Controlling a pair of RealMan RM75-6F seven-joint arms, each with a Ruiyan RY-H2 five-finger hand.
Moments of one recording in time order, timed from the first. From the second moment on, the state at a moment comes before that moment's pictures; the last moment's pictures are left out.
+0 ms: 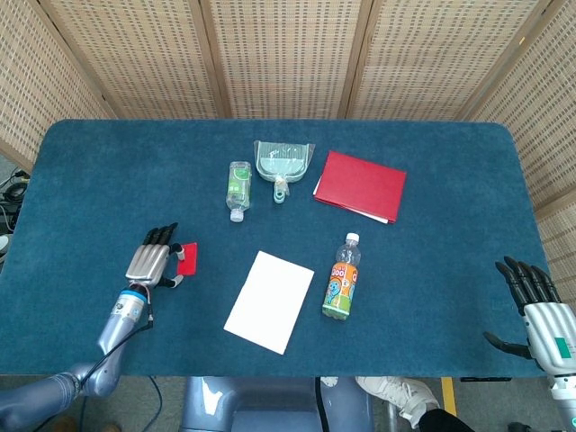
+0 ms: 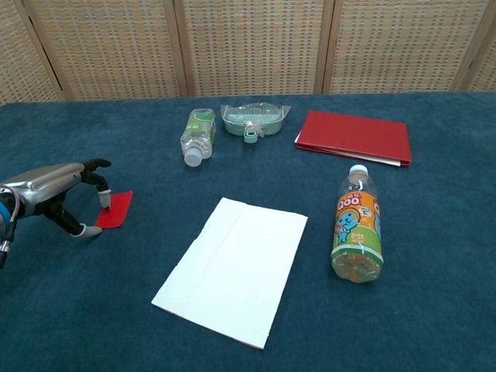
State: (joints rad) left arm -0.56 -1.70 -0.16 -1.15 1.15 0.95 0.17; right arm 0.07 -0.96 0.01 -1.70 -1.60 1.49 0.13
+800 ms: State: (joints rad) left arm -0.57 -1.70 -0.15 -1.17 1.14 0.95 0.19; right arm 0.08 -0.95 0.01 -1.70 -1.61 1.48 0.14
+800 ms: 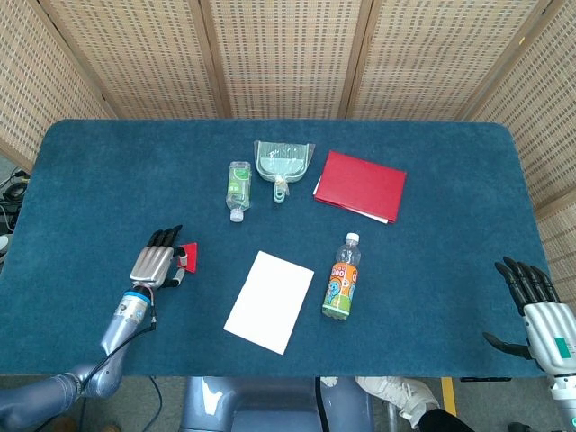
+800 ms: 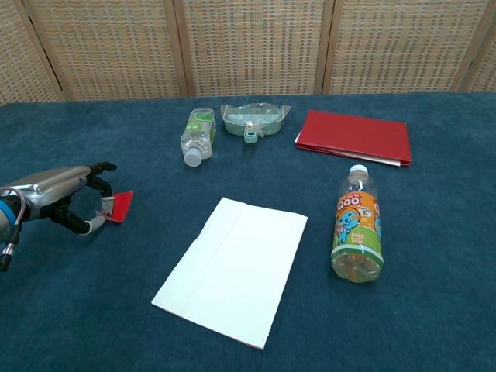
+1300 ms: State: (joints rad) left arm -0.57 -1.70 -0.16 -1.16 1.13 0.94 0.20; right arm 0.08 -0.95 0.01 -1.70 -1.60 1.48 0.14
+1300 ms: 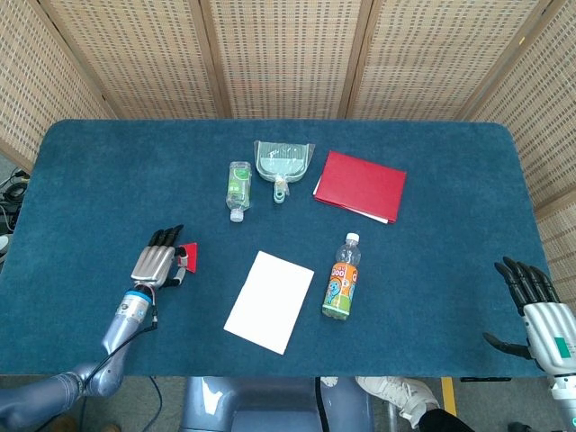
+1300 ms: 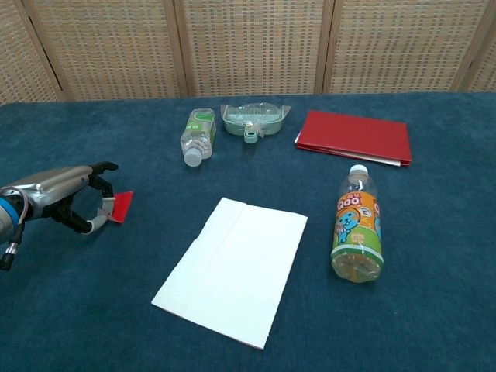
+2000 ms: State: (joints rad) left arm -0.70 -1.59 -0.38 -1.13 1.11 0.95 0.07; right arm 0.09 -0.97 0.02 -1.70 -1.57 1.44 0.09
